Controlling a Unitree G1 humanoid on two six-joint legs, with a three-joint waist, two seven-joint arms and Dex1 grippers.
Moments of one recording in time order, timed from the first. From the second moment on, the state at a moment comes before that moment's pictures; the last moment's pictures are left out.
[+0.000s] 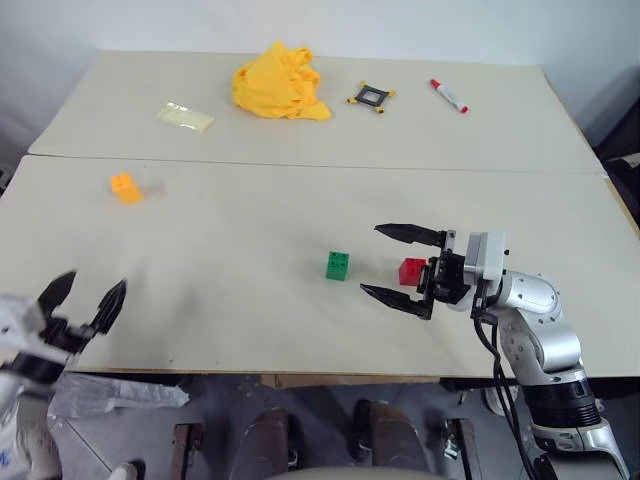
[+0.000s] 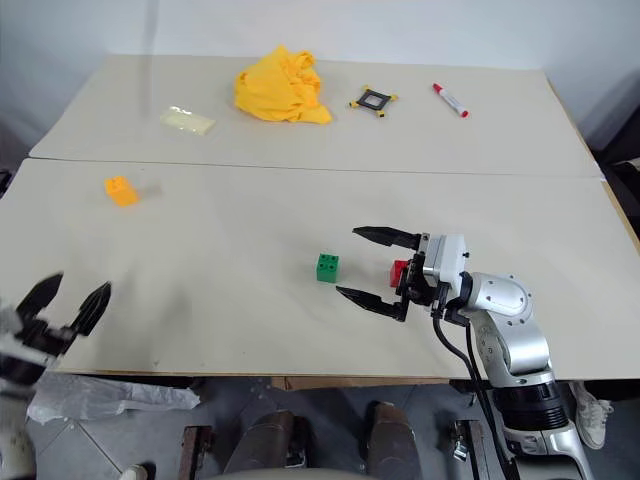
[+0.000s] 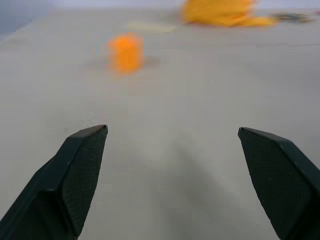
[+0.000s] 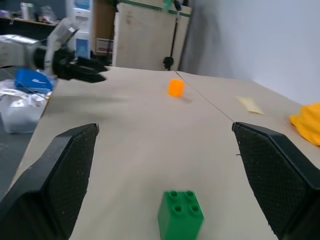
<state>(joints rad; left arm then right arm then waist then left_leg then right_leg) 0.23 0.40 0.77 -0.03 -0.51 0.07 -0.63 -0.30 -0.49 0.02 -0.16 0.54 -0.03 1.13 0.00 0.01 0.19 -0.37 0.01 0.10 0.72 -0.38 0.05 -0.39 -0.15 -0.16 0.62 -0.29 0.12</state>
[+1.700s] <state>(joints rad) -0.77 0.61 0.21 0.66 -0.37 0.08 -0.94 -0.20 -0.58 -0.04 -0.21 0.54 0.05 1.12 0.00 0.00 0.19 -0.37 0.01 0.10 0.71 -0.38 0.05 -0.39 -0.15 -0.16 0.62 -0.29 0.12</state>
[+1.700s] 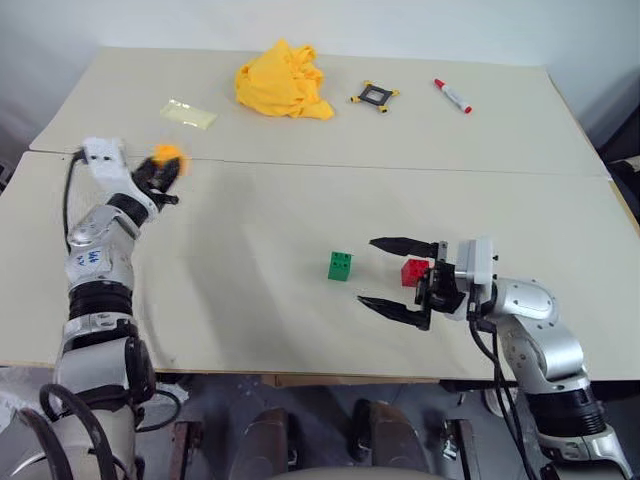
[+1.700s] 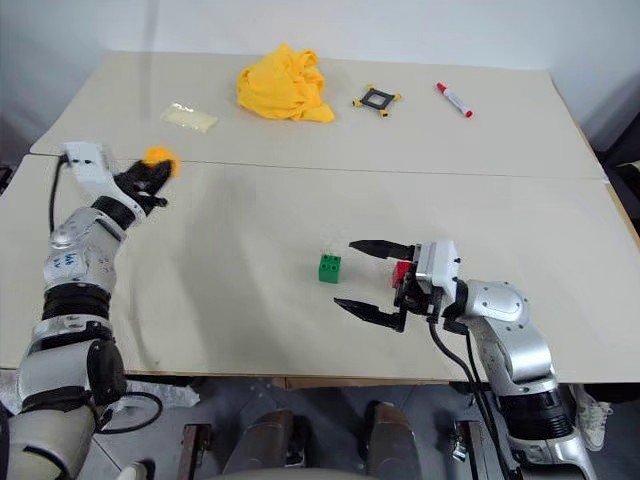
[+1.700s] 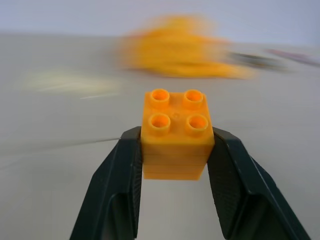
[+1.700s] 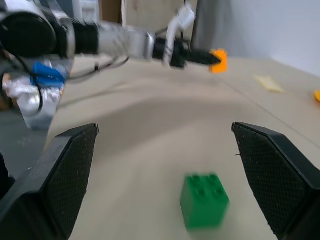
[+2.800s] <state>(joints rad) -0.99 0.60 -0.12 1.09 -0.20 -0.34 -1.50 0.00 -0.70 -0.23 -0.25 0.61 0.09 1.17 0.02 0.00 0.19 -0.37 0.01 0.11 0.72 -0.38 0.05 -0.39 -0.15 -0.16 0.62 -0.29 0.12</state>
